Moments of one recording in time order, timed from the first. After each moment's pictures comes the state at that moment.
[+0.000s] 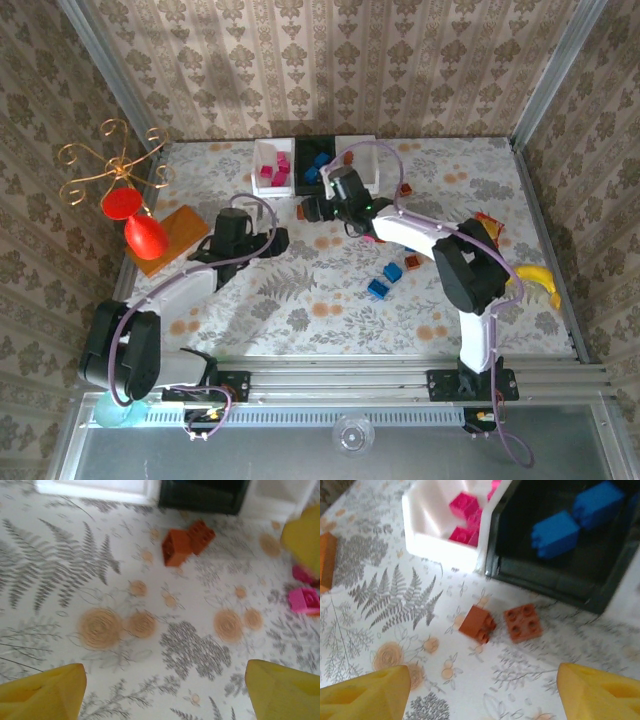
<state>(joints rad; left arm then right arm) -0.38 1.30 0.65 -0.01 0.13 -0.38 0.60 1.98 1.41 -0.06 0.00 0.27</state>
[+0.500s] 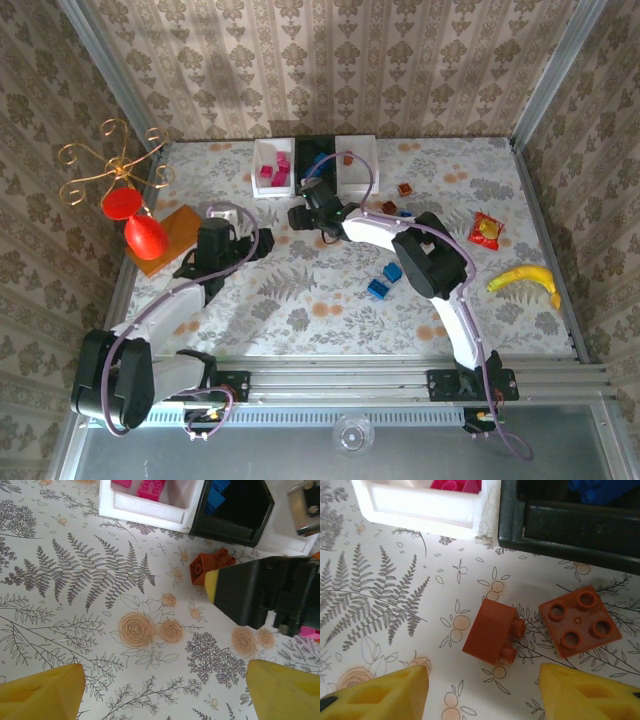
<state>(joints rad) -0.32 1.15 0.55 0.03 0.10 -0.41 0.66 2.27 1.65 -0.11 0.07 0.39</state>
